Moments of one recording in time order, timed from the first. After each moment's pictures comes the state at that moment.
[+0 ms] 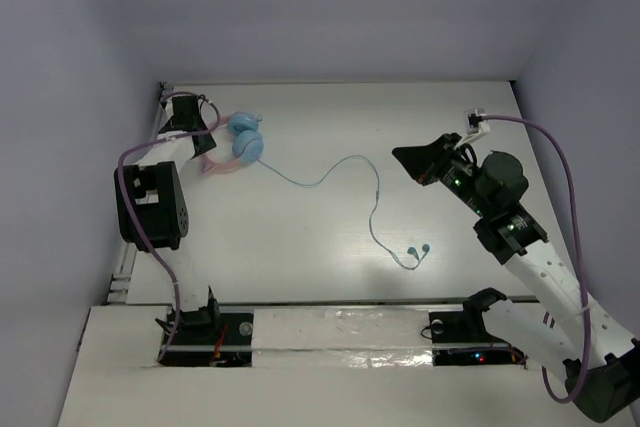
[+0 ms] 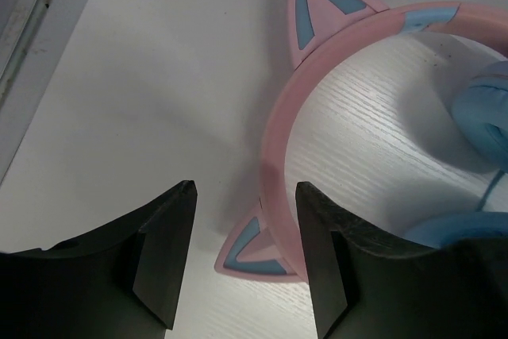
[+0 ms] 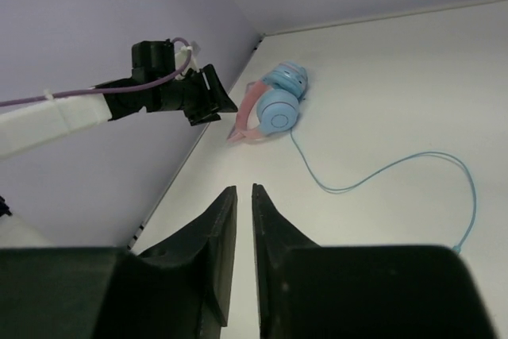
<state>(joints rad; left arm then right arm) 0.09 1.85 1.29 -0.30 -0.28 -0.37 0.45 0.82 0.80 0.08 -0.23 0.63</state>
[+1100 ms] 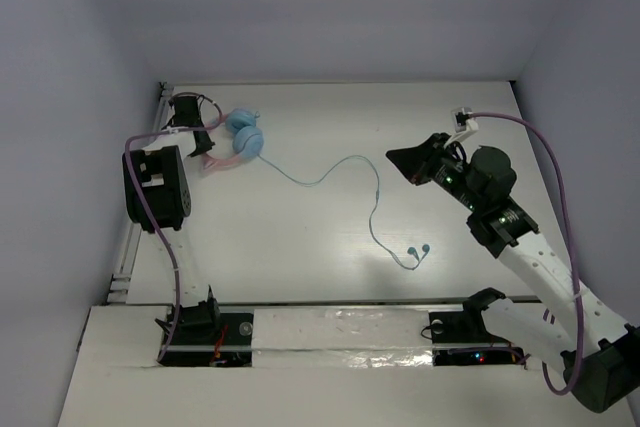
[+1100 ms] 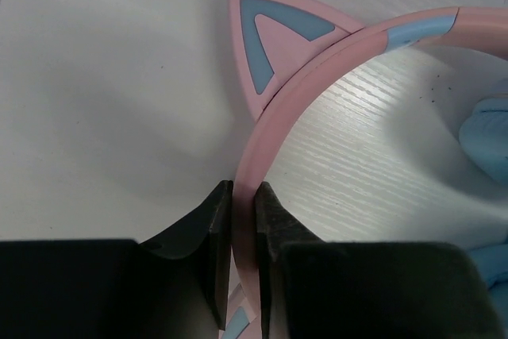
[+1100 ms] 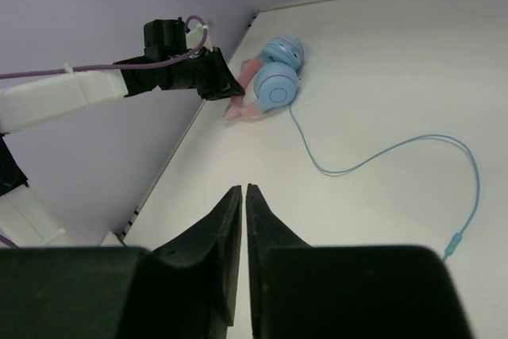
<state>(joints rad) 0.12 2.07 1.42 -0.23 -0.16 -0.28 0.45 0.89 0.80 0.08 -0.25 0.63</state>
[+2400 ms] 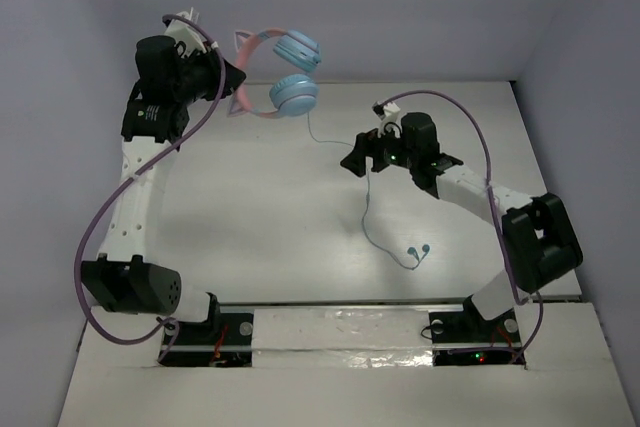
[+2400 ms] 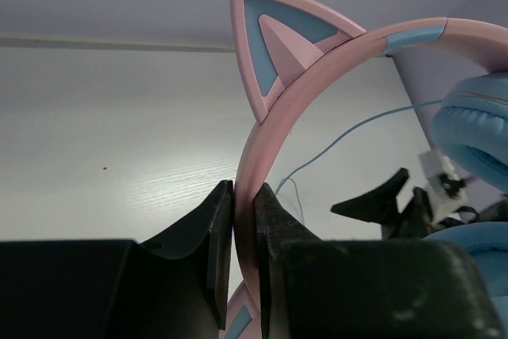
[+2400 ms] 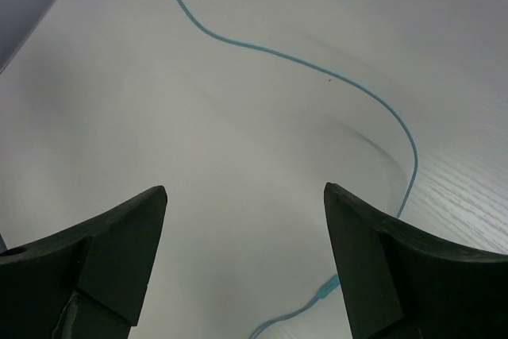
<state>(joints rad) -0.07 1.42 1.64 -0.49 0.37 -0.39 0.45 1.55 1.00 0.18 -0.43 0.21</state>
